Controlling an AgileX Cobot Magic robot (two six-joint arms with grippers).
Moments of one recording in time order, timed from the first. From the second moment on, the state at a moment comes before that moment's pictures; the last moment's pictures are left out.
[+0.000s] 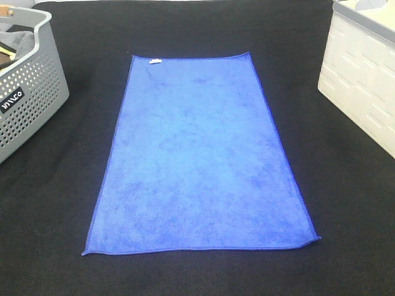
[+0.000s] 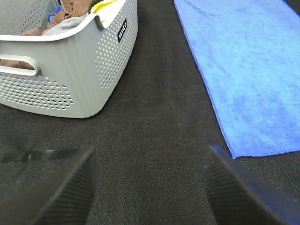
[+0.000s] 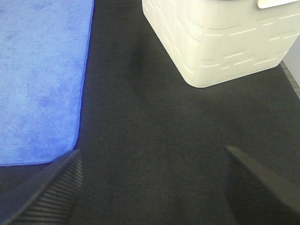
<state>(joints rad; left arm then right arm) 0.00 0.01 -0.50 -0.10 1.06 0.07 -0.03 0.02 -0.51 0.03 1.07 0.00</state>
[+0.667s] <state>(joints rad) 0.00 0.01 -0.50 -0.10 1.06 0.07 -0.03 0.02 -0.51 0.03 1.07 0.00</state>
